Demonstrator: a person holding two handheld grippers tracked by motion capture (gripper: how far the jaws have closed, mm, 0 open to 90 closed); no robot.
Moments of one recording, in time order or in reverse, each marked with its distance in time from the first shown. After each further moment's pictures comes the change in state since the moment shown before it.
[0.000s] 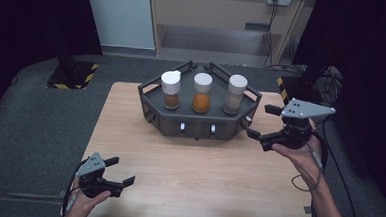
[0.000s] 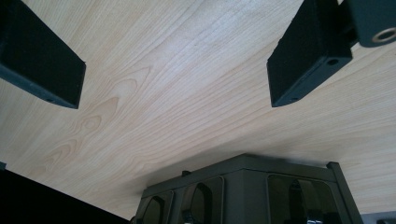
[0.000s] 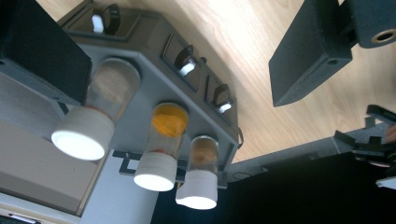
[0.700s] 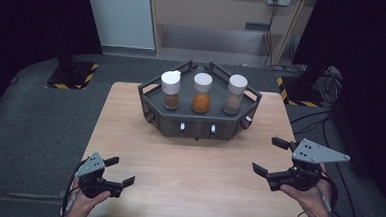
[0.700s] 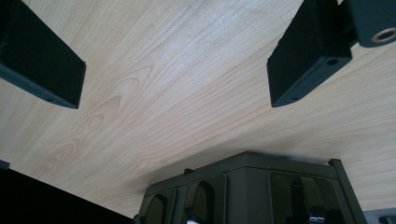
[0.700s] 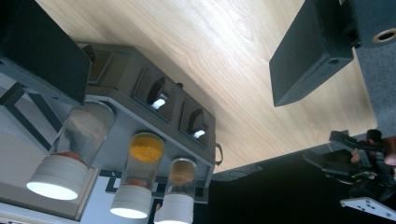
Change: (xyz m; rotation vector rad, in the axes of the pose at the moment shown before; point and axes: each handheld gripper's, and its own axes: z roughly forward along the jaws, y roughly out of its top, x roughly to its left) left arm 0.000 0.000 0.000 -0.007 -0.010 0.009; right arm 0.049 -0.054 -0.037 -0.021 -0.009 0.026
